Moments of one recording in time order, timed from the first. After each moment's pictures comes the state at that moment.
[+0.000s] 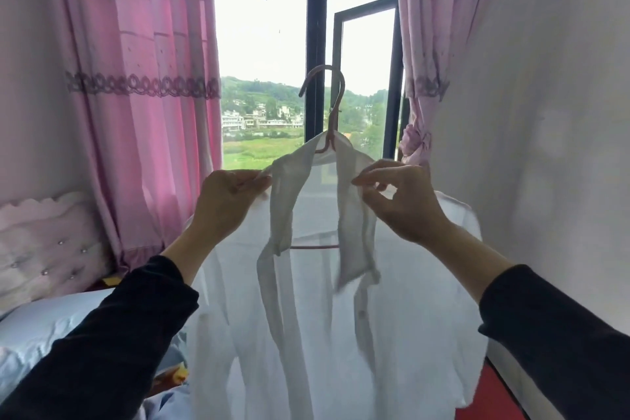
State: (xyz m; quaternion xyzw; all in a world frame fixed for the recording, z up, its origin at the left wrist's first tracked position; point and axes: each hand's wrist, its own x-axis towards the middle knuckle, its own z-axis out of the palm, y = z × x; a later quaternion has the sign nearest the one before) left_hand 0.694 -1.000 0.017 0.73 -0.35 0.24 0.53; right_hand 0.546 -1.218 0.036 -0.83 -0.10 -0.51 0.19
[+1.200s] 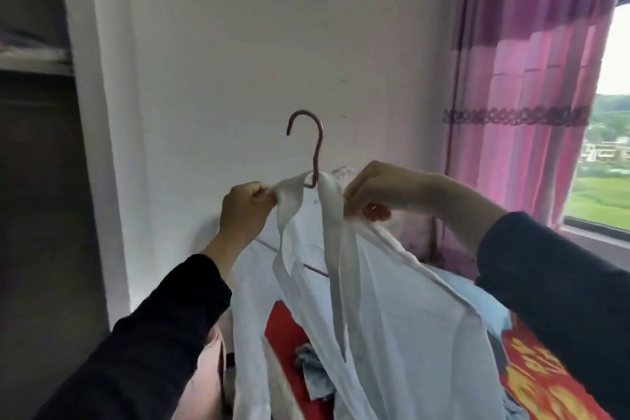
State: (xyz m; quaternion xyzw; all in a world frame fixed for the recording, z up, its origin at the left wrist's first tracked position) left_hand 0.342 -0.545 0.008 0.80 0.14 0.45 0.37; right_hand 0.411 -0.783 0.099 -0.81 -0.49 0.12 0.31
